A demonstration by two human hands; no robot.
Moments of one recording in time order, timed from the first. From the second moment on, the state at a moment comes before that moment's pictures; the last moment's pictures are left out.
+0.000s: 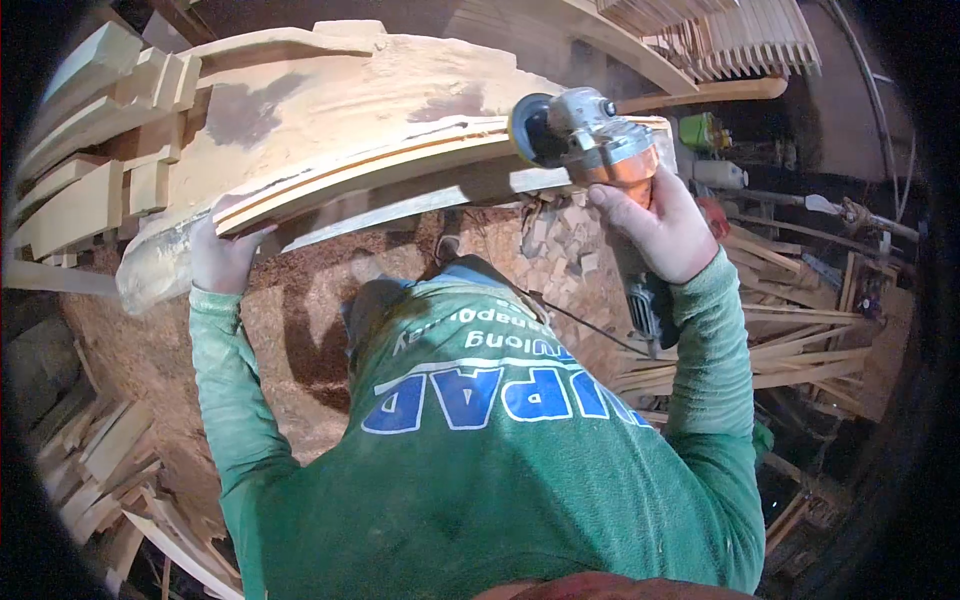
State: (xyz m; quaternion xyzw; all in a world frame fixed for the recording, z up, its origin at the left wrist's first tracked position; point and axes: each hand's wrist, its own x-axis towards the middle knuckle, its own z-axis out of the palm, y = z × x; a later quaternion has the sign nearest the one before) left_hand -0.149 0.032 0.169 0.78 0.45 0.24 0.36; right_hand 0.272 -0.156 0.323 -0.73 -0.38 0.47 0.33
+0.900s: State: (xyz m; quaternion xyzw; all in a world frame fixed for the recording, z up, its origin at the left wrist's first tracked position) left_hand -0.165 0.035 0.159 0.77 0.50 0.23 0.33; right_hand 0.459 -0.208 0.291 -0.81 -0.33 0.38 0.31
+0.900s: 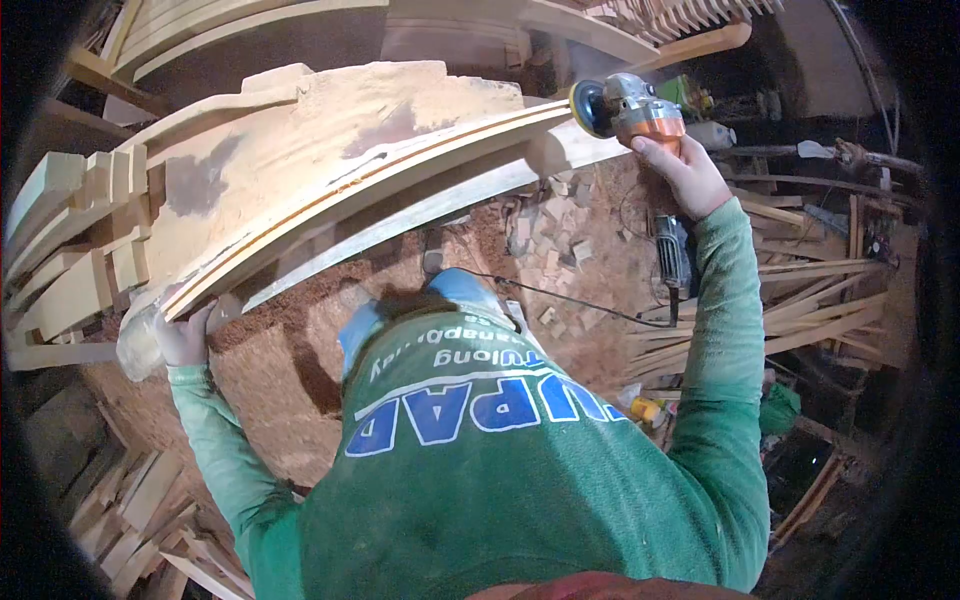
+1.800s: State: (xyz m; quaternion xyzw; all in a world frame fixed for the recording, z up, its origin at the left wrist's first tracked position) left_hand -0.153 0.030 0.175 0.79 0.48 0.23 0.30; right_hand 0.210 -0.135 0.324 -0.67 -0.46 0.49 0.31
